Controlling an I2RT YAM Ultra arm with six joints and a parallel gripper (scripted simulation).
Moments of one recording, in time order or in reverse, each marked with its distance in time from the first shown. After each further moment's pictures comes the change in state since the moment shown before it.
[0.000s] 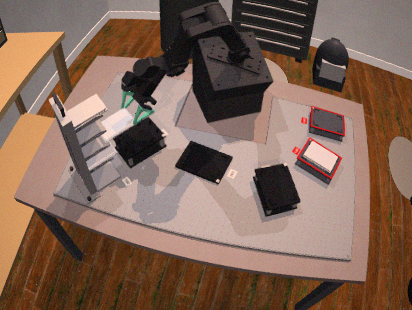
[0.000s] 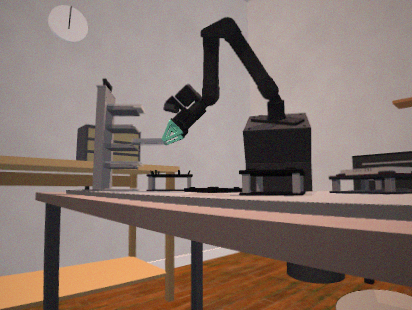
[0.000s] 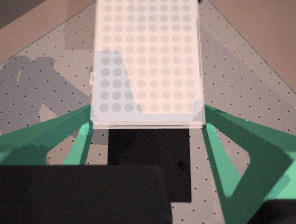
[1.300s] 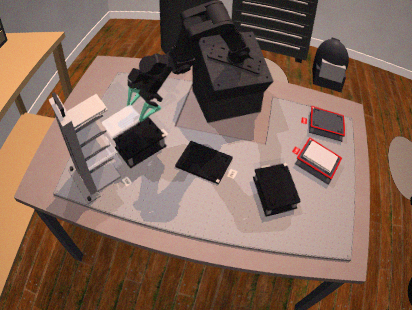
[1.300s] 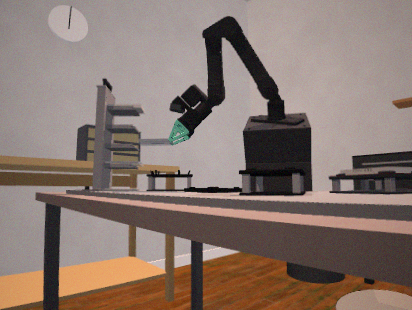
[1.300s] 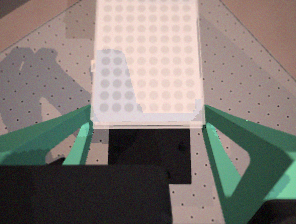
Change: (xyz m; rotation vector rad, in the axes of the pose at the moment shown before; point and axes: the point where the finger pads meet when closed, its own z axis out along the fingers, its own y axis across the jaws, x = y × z) arm 0.018 0.001 -0.016 -0.001 0.005 0.001
